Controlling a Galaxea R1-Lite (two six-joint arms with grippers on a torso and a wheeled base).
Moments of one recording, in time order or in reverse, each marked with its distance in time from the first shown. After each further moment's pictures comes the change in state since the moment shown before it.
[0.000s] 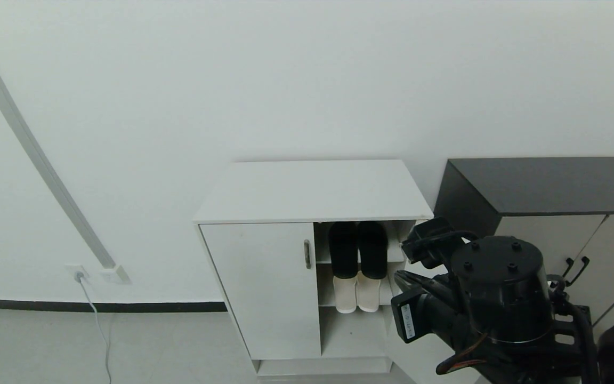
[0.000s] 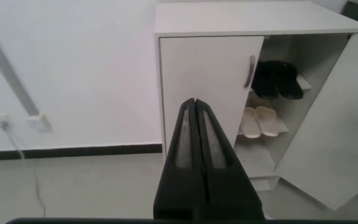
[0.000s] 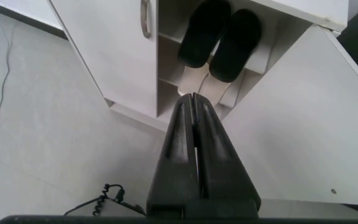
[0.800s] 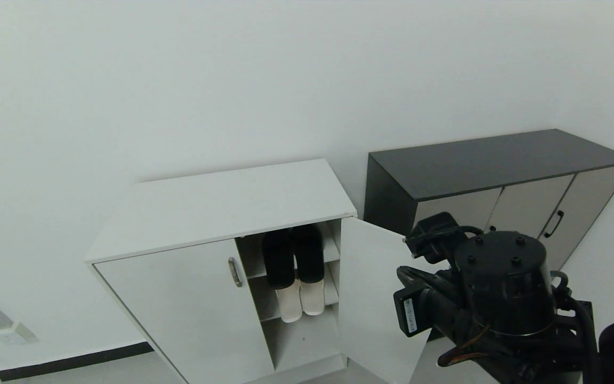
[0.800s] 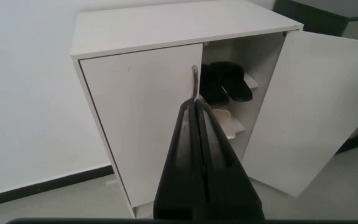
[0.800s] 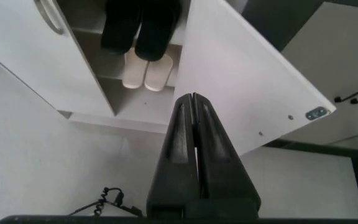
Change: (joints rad) left arm 0.000 0.000 0.000 0.000 0.000 0.000; right arm -0.023 0.001 -0.003 -0.007 0.000 -0.004
